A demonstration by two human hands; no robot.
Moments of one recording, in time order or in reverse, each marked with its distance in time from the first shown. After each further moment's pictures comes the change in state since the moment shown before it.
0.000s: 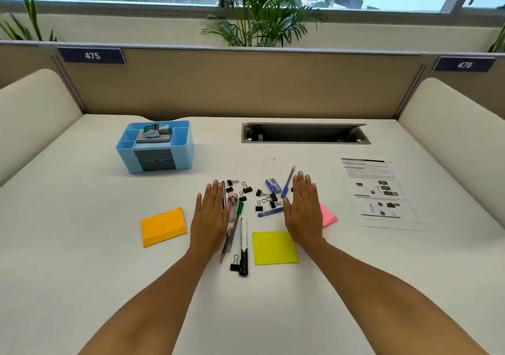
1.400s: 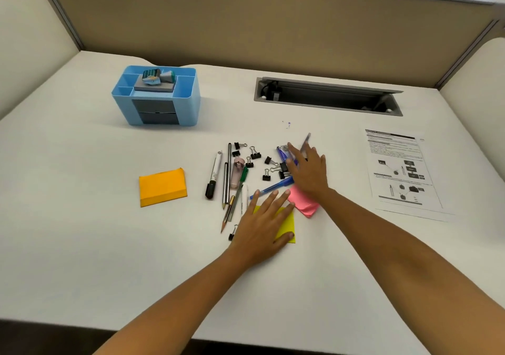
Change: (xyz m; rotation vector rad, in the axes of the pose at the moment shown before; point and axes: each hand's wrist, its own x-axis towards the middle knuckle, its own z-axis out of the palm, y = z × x) left_hand -0.046 0.085 0.036 0.196 -0.255 0.355; right_hand 0.056 0.035 0.044 -0.075 -0.406 0.068
